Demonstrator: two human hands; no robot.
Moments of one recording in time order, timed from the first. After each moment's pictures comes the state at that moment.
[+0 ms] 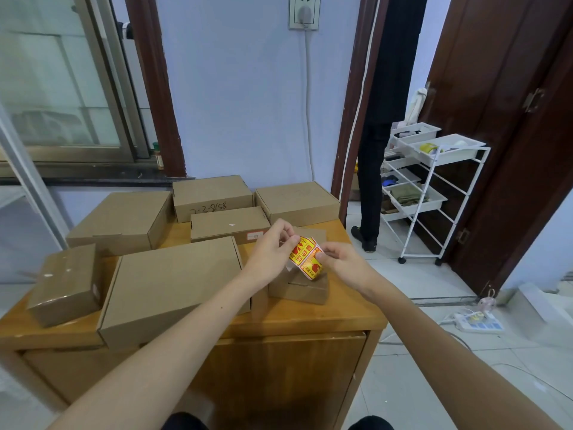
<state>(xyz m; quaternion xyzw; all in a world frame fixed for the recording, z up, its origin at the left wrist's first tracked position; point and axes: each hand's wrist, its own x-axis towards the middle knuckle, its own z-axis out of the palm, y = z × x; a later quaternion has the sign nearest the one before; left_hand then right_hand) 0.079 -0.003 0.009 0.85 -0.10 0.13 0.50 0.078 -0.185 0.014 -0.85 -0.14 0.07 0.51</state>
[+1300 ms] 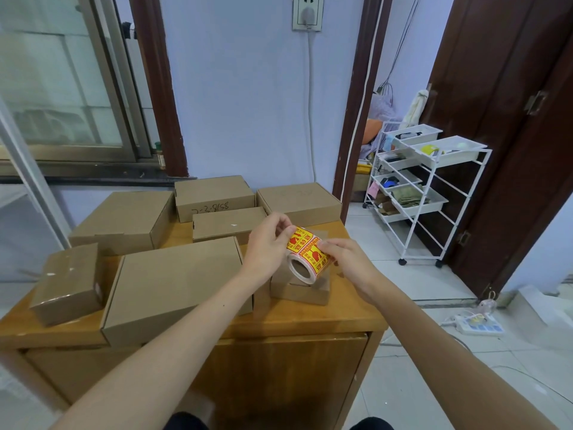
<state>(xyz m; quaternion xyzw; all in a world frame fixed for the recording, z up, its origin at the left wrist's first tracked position) 0.084 0.000 0.016 0.84 -0.06 0.22 0.49 0.055 -0.171 0.040 -0.81 -0.08 0.07 0.58</state>
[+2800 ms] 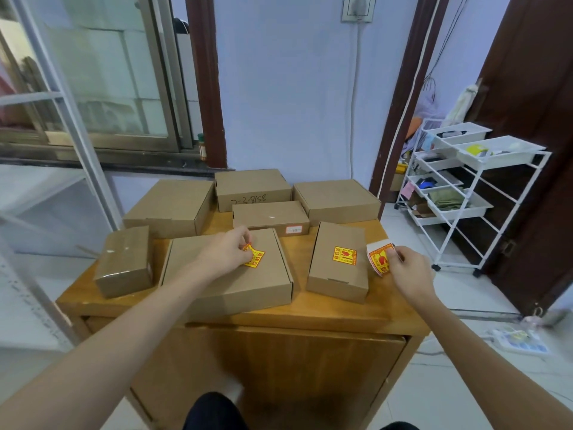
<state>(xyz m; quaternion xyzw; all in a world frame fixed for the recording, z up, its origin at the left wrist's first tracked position) 0.064 0.152 -0.005 0.96 0.04 0.06 0.25 0.106 -0.205 -0.036 -0.93 0.06 -0.15 0.34</state>
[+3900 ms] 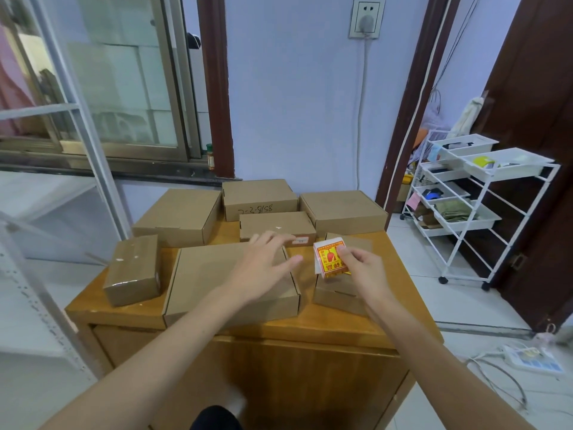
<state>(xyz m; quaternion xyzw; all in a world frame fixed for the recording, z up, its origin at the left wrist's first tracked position) 0.038 0.096 0.011 0.94 -0.07 0.18 0.28 0.069 -0.111 0.004 -0.76 -0.05 0.00 0.65</state>
